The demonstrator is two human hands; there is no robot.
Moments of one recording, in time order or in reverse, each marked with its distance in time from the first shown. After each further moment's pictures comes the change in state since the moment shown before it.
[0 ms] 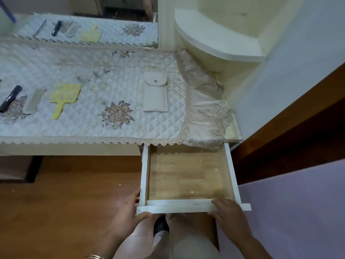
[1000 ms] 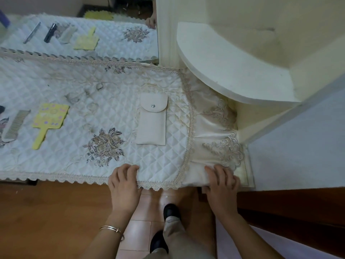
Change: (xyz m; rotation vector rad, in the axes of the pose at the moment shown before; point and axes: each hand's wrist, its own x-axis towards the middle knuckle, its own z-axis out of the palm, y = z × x) left_hand 0.168 0.074 -0.024 0.562 0.595 0.099; right_hand 0.204 -0.011 -0.040 -0.202 0.353 -0.101
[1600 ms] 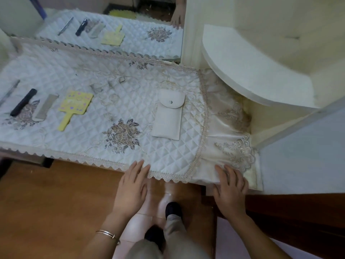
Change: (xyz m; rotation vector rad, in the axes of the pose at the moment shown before) left_hand -0.033 -0.027 -0.017 -0.014 -0.112 0.163; right_hand -0.003 -0.003 -0.017 0.096 -0.211 0.084
